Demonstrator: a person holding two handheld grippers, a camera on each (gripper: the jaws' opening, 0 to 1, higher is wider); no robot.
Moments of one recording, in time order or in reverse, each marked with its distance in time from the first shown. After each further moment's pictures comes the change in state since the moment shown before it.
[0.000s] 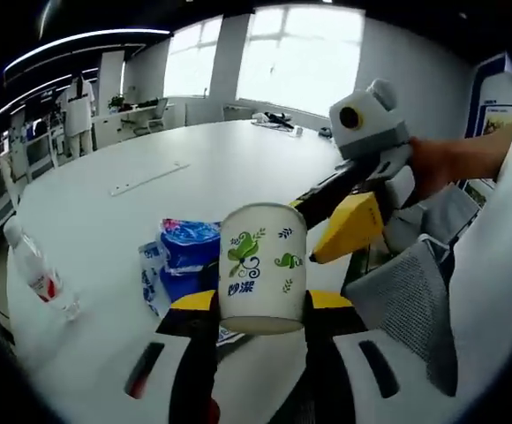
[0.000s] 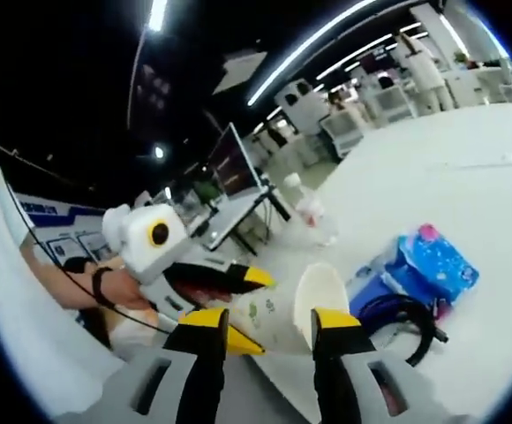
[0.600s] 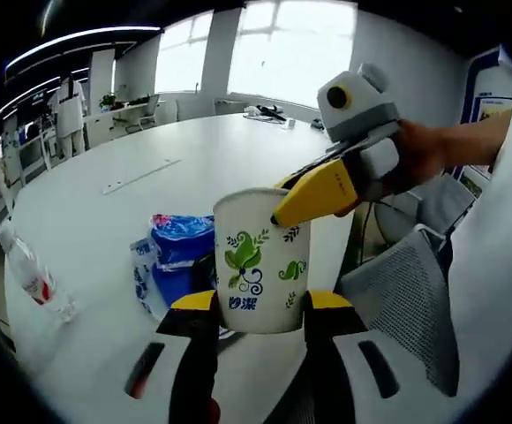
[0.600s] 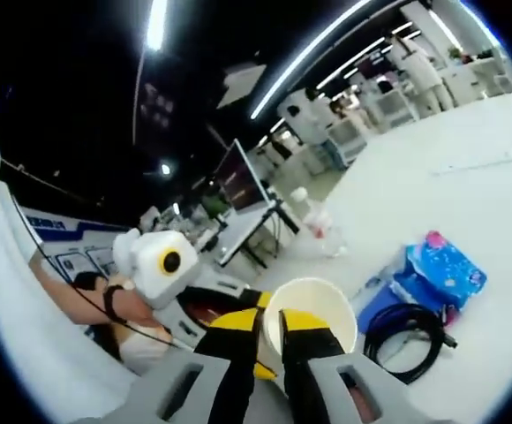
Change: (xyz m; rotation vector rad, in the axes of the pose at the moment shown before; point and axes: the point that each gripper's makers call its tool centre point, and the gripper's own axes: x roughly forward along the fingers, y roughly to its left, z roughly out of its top) left arm 0.005 -0.010 -0.006 0.037 0.041 -0.028; right arm -0.001 0.009 0.010 0.011 -0.029 0.038
